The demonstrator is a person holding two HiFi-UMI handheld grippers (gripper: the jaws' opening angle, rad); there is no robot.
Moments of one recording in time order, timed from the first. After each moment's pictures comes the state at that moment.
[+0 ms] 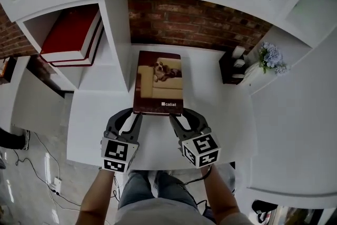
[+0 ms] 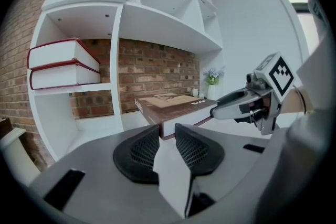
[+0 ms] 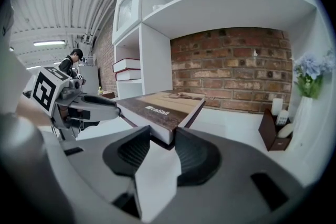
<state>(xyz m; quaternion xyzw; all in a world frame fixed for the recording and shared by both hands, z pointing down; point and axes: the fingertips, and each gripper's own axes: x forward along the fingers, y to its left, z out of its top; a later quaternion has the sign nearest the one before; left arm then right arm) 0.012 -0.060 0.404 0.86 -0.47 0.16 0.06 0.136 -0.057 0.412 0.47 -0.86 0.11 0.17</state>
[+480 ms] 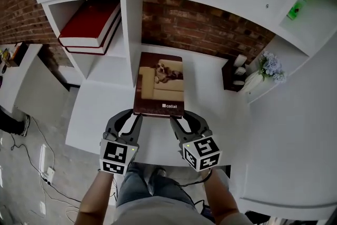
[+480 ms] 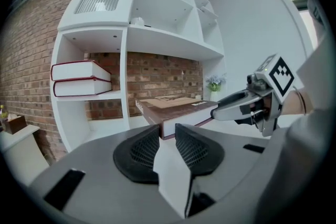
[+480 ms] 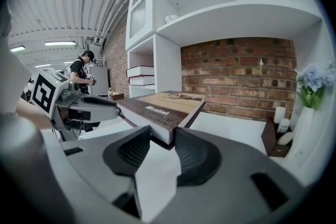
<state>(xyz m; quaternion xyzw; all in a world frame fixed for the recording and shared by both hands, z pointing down) 0.008 -0.010 0.377 0.84 -0.52 0.13 0.05 0.132 -0.018 0.385 0.43 -0.88 0.09 0.16</state>
